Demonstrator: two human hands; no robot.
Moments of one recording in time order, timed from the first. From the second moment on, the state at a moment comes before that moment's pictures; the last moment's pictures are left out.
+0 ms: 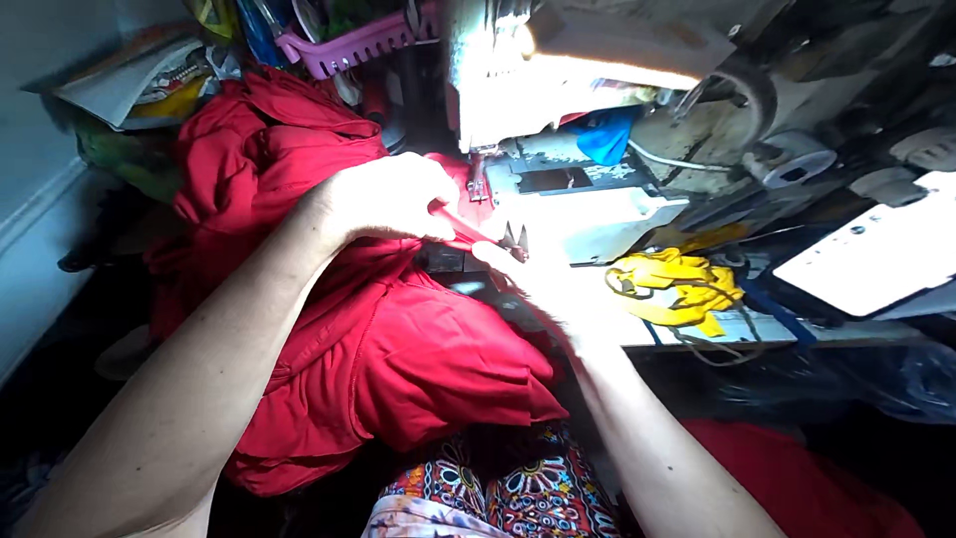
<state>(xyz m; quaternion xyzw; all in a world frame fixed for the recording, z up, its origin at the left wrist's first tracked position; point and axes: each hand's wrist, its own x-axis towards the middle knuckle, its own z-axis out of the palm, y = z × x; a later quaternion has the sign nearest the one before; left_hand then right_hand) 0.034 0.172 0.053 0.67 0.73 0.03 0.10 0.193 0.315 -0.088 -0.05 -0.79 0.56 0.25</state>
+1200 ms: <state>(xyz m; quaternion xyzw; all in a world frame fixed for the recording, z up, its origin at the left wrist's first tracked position) 0.030 0.119 0.015 0.46 0.77 0.45 0.06 0.173 0.321 -0.053 -0.09 -0.94 0.13 0.30</state>
